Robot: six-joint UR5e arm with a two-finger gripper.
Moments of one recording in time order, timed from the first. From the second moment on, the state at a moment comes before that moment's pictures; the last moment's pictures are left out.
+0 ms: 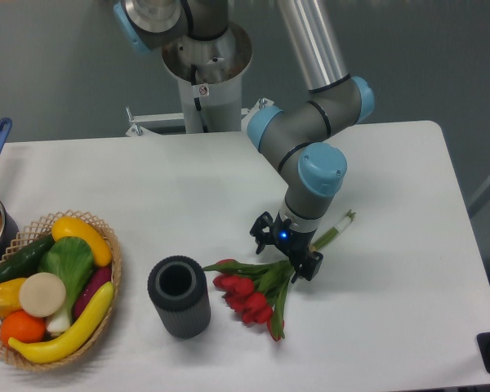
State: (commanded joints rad) arm 2.58 -2.06 -1.84 -0.75 1.31 1.30
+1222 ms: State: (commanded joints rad) arm 2.60 -1.99 -1.81 -0.75 1.30 1.29
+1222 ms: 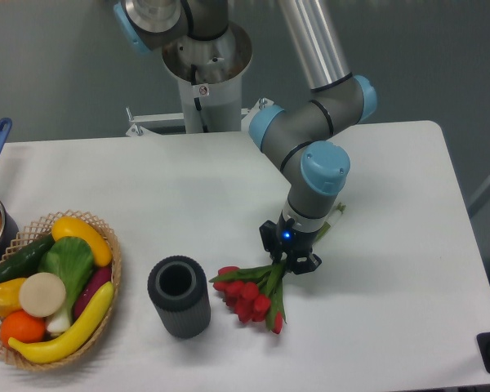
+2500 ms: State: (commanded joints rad) arm 2.73 -1.74 -1.76 -0.75 0.56 1.07
